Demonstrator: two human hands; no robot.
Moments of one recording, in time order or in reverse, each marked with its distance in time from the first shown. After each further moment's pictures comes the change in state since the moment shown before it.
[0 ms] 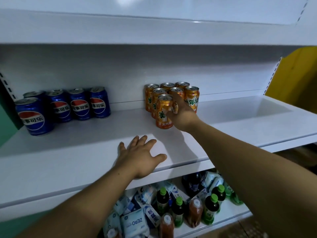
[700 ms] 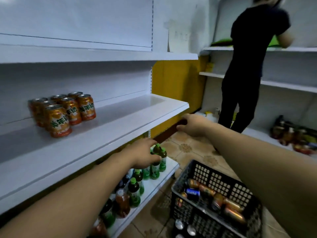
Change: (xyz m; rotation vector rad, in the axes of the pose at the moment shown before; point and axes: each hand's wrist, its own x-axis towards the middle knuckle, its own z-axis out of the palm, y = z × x) left_hand -0.083 0.240 0.017 -0.047 -0.146 0.744; right_hand -0.278 0.086 -0.244 -0.586 0.039 0.709
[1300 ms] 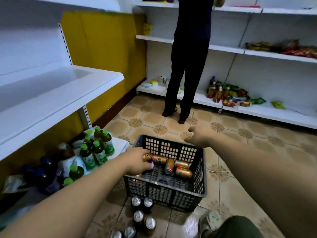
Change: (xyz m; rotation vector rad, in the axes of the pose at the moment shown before) left_hand 0.110 0.123 0.144 0.013 -0.436 0.251; right_hand -0.072 0.235 0.067 -0.045 -0.233 0.490
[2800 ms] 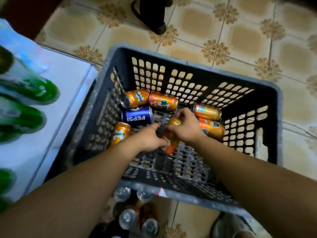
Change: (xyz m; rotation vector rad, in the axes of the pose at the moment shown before) left_hand 0.405 -0.130 0.257 -0.600 -0.429 -0.240; right_hand 0.331 0.014 0.385 0.861 -0.165 0.256
